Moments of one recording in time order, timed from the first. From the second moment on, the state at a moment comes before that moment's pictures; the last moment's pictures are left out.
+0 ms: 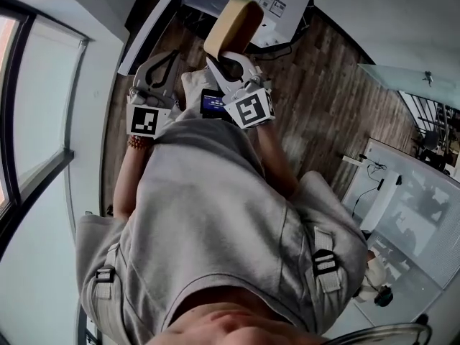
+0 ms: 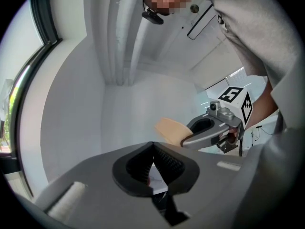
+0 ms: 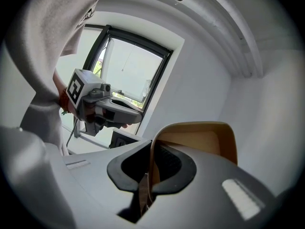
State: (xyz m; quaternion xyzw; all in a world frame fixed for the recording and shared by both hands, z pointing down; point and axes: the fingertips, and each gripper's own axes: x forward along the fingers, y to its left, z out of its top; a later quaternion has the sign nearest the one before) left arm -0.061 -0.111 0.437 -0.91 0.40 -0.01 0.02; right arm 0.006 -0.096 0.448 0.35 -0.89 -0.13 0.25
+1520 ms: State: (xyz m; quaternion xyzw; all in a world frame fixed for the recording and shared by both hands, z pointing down) left arm -0.011 -0.115 0.465 -0.93 0.35 -0.06 0.04; right arm 0.038 -0.109 0.526 0.29 -0.89 -0.09 0.33
